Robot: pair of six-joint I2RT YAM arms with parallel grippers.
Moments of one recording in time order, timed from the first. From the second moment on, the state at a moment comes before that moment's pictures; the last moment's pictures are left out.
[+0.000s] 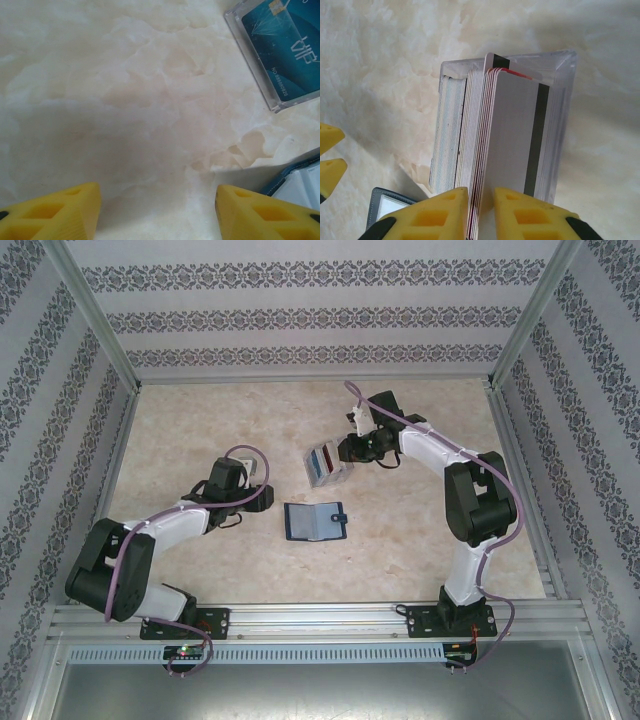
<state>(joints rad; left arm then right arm) -0.33 1.42 0.61 -0.02 0.13 -0.34 0.33 1.90 1.38 -0.53 -0.53 0.23</state>
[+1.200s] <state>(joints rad) -0.33 1.49 0.66 -0.05 0.15 -0.34 0.37 1.87 1.39 -0.59 -0.20 0.23</state>
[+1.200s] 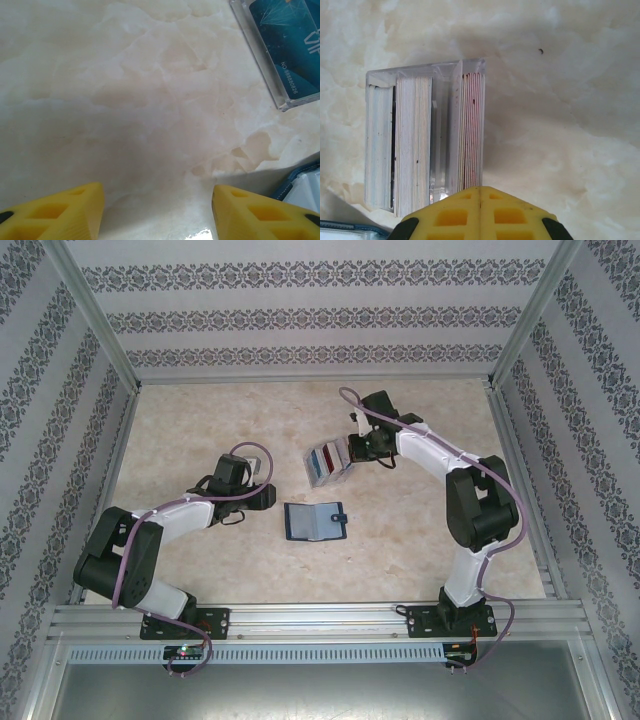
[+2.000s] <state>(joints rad) -0.33 1.42 0.65 -0.05 0.15 -0.34 0.37 1.56 1.22 -0.54 -0.17 0.26</state>
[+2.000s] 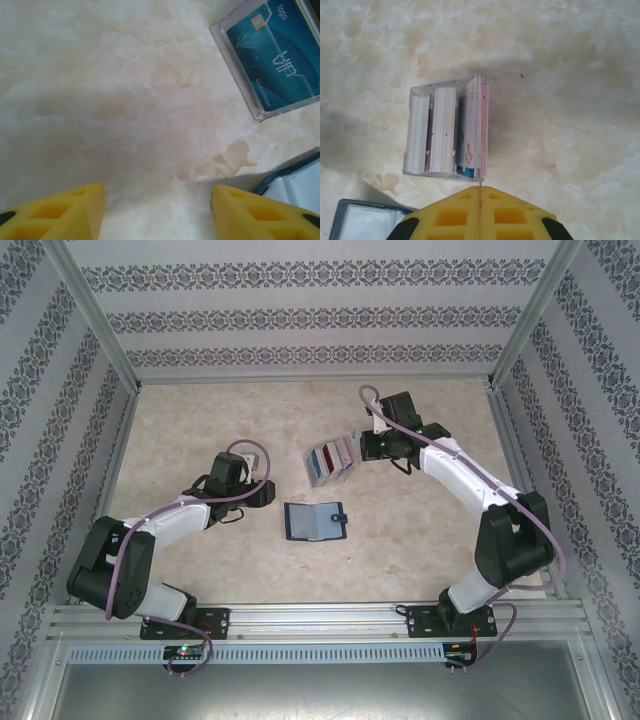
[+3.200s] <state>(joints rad) -0.43 1.43 0.57 -0.14 0.42 -0.60 0.42 1.64 0.73 -0.21 -0.88 0.47</state>
